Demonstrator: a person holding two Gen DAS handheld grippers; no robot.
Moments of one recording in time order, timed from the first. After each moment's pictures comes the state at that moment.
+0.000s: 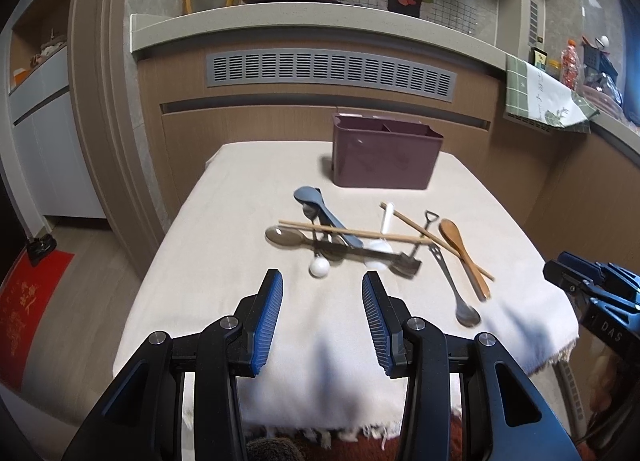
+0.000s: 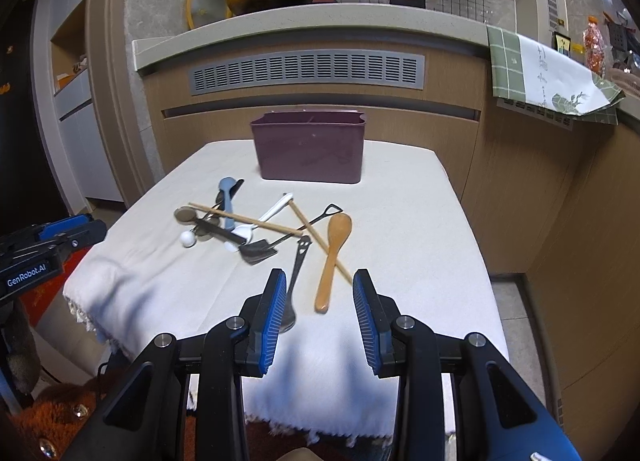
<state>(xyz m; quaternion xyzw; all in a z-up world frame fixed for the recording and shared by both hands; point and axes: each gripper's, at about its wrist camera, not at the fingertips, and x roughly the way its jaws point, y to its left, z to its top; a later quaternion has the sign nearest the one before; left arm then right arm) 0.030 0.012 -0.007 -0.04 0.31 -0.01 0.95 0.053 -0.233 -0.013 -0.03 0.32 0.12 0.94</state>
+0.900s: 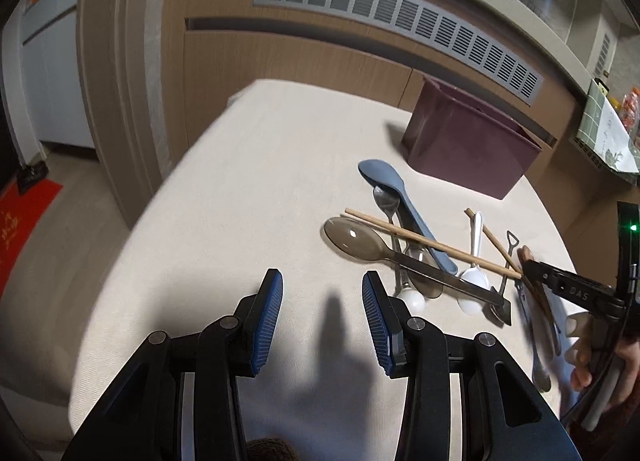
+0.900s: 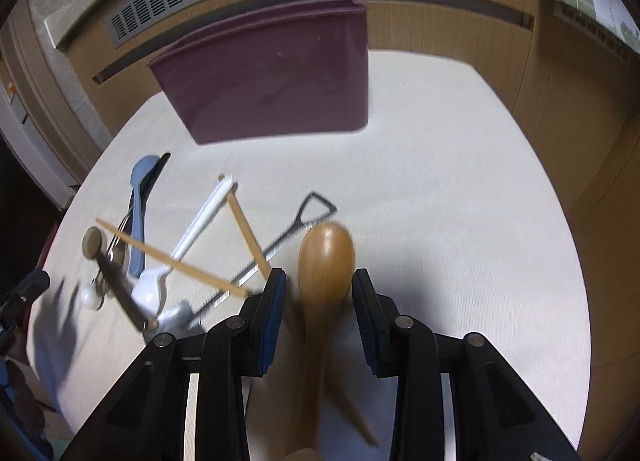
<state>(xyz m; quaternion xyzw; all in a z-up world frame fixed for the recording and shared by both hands) 0.142 0.089 -0.077 -0.14 0.39 0.02 0.91 0.235 -0.203 -0.092 0.00 0.46 0.11 0.88</state>
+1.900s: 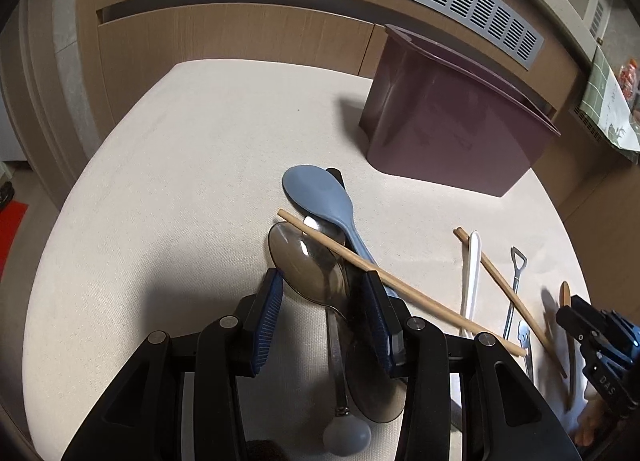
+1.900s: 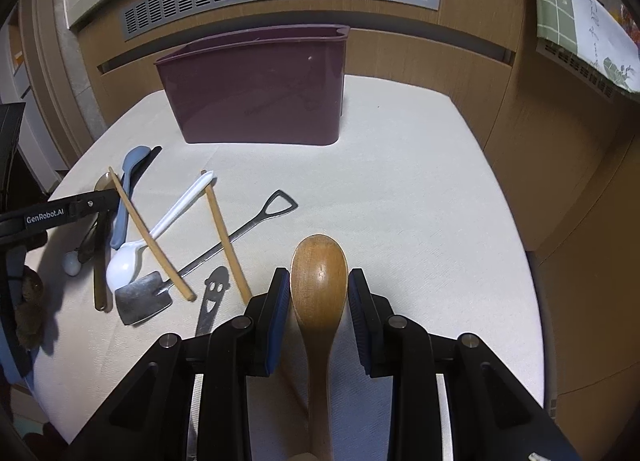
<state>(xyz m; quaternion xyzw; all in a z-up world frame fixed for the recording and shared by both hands) 0.246 0.045 -0.100 -0.11 0.44 -0.03 0.89 0.207 -0.227 -0.079 -0.05 0.42 0.09 0.90</state>
